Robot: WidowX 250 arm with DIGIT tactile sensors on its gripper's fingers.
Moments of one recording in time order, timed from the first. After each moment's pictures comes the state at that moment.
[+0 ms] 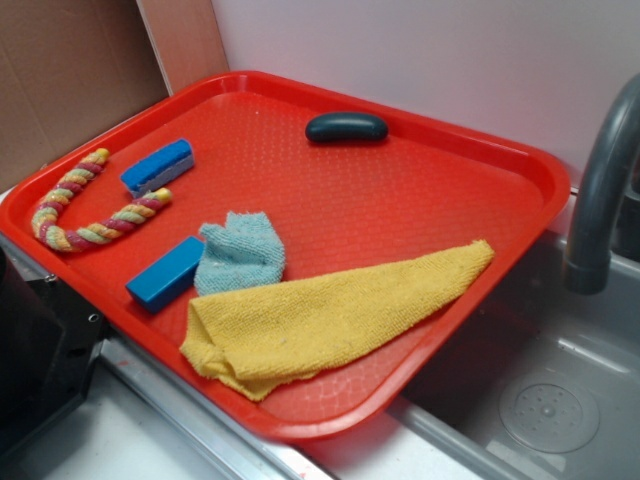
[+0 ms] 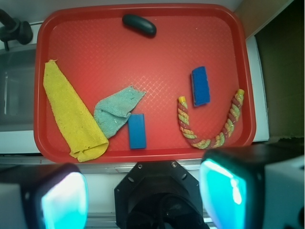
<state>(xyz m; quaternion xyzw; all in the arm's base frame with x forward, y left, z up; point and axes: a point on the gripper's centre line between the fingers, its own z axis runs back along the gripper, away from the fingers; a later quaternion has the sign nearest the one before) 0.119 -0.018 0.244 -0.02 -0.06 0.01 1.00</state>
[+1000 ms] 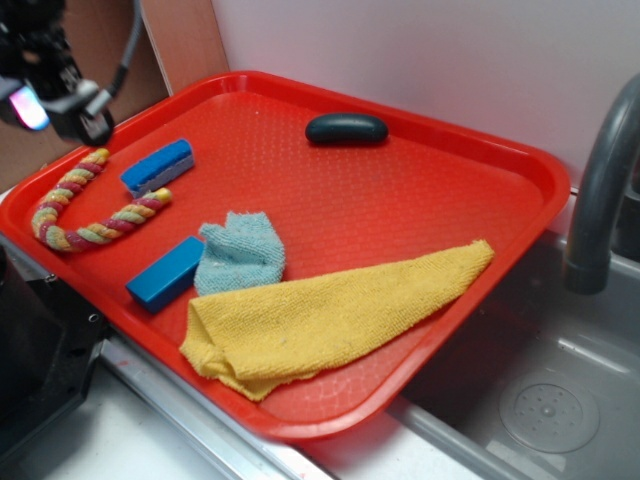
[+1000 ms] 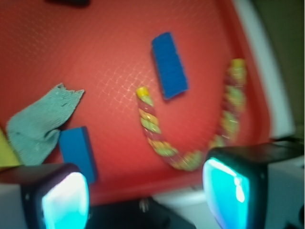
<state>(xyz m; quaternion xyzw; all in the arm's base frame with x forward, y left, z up) 0.137 0.055 0.096 -0.05 -0.04 0.10 0.99</state>
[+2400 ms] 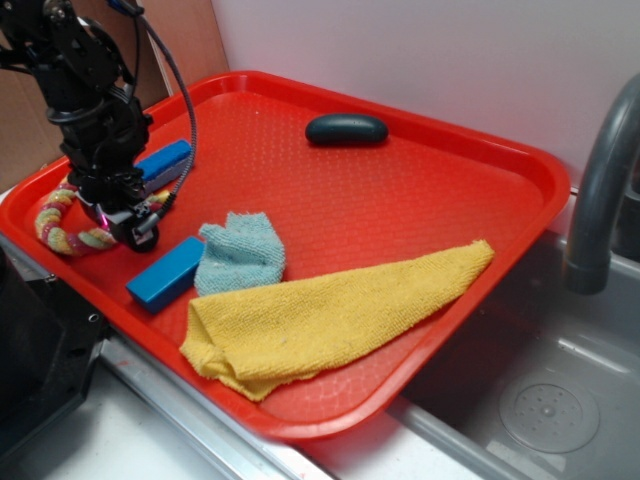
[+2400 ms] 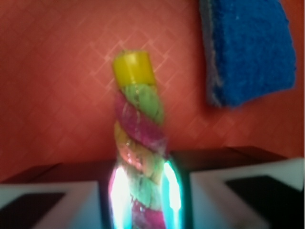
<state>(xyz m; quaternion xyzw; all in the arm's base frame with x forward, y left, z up) 0.142 0.046 0.017 -0.02 0.03 0.02 1.00</state>
